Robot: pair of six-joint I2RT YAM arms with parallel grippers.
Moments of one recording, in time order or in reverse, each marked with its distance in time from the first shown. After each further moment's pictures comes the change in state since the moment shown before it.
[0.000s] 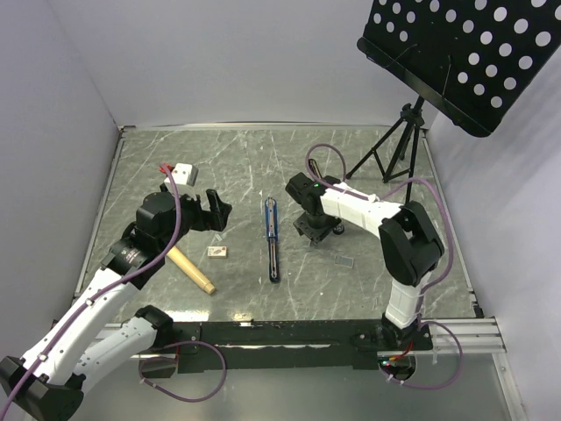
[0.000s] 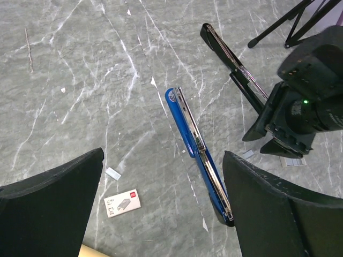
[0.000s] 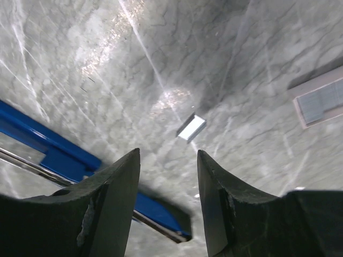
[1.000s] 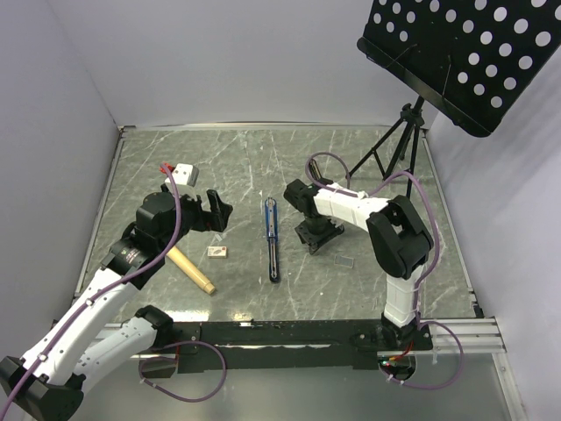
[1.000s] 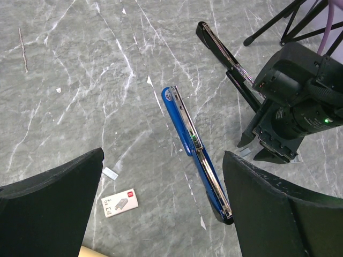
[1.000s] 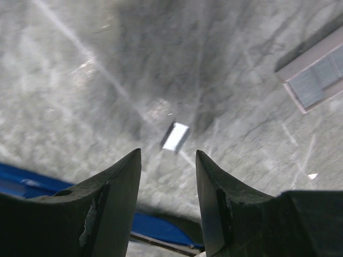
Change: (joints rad) left arm 0.000 -0.001 0.000 0.000 0.019 0.000; right arm 0.002 0.100 0.035 -0.085 -0.031 0.185
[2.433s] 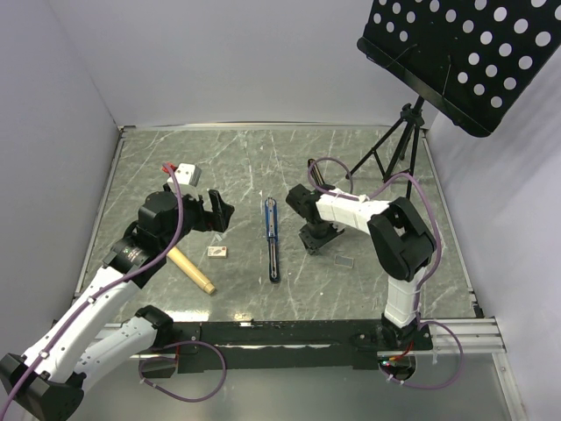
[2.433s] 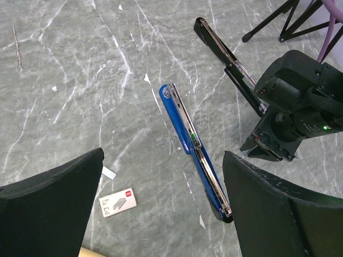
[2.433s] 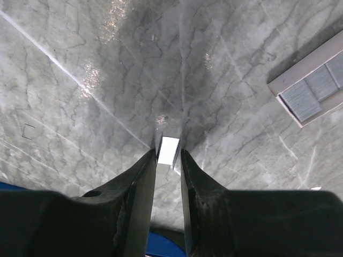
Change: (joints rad) left arm -0.002 0.014 -0.002 0.006 0.012 0.000; right arm 0.000 -0.022 -0.089 0.075 0.016 0.036
